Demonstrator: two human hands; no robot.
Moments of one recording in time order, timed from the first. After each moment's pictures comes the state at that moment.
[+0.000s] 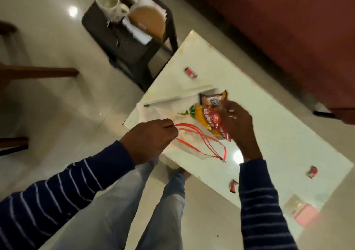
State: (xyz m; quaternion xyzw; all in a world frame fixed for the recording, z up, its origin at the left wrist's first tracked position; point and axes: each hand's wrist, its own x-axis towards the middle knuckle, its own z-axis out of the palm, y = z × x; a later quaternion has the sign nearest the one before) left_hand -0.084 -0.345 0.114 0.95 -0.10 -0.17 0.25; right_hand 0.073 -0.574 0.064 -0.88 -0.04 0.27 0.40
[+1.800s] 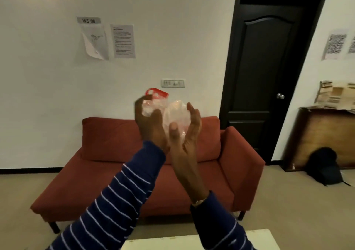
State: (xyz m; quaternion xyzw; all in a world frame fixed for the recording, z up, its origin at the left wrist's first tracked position) left_hand 0.041 -0.576 0.677 0.33 -0.14 0.06 0.93; right_hand -0.004 -0.623 0.650 -0.63 -0.20 -0.28 0.69
